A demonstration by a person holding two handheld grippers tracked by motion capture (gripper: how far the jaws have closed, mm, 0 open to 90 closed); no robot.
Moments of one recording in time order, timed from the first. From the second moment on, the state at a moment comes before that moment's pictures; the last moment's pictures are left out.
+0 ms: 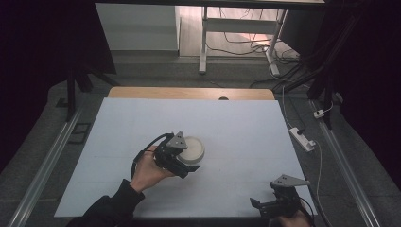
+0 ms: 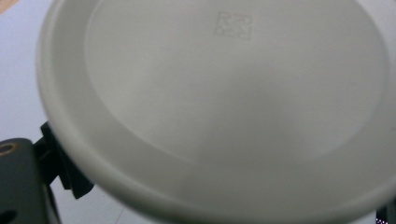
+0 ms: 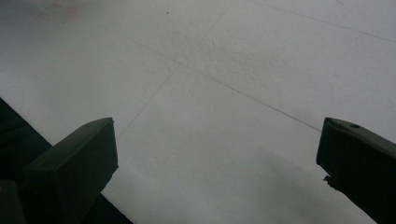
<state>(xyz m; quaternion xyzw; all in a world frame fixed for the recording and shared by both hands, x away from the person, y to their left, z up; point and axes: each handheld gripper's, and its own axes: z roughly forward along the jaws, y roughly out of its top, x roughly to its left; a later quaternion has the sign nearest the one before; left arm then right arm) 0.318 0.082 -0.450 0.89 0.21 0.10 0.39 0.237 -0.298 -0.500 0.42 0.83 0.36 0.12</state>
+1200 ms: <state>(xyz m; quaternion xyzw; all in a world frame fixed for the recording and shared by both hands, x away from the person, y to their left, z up) 0.311 0.080 -0.455 0.89 0.19 0.09 0.40 0.230 -0.267 -0.473 0.34 0.83 0.41 0.16</state>
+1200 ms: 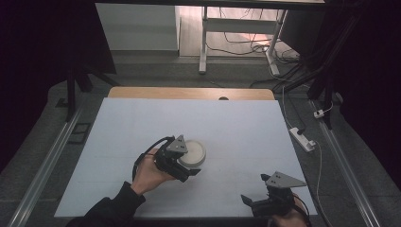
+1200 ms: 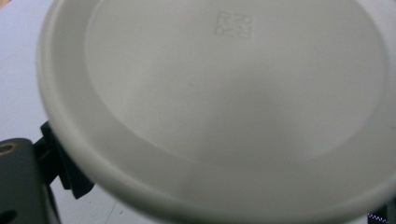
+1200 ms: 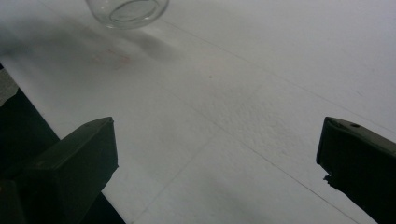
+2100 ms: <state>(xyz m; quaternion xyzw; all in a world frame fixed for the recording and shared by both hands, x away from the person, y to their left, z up) 0.309 0.080 -0.455 0.89 0.18 0.09 0.40 0.253 -0.210 -0.440 0.26 0.83 0.47 0.13</state>
